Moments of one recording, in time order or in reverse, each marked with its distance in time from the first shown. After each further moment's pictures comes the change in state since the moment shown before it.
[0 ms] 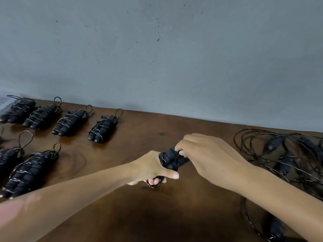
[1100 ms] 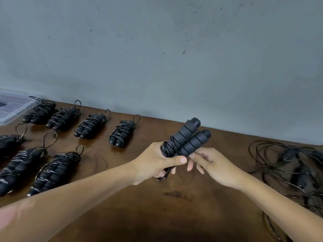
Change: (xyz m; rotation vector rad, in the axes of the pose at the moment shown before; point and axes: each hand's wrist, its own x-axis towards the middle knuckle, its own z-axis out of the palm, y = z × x) left_hand -0.058 -0.019 -0.061 -0.149 0.056 0.427; right_hand 0.044 -0.017 0.065 0.797 -0.006 0.164
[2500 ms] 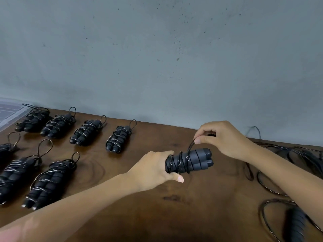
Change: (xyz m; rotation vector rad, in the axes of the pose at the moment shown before) left_hand 0.004 -0.008 0.001 0.744 0.097 0.121; right_hand 0.020 -0.025 -0.067 -0.174 0.148 -0.039
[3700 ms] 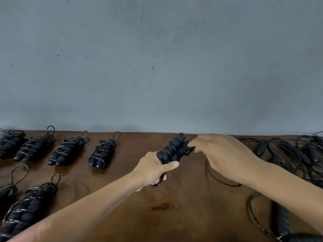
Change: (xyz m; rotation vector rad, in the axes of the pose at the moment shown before) left_hand 0.046 0.024 0.018 -0.526 -0.063 -0.260; right_hand -0.065 -0.027 -0.015 -0.694 0.020 -0.021
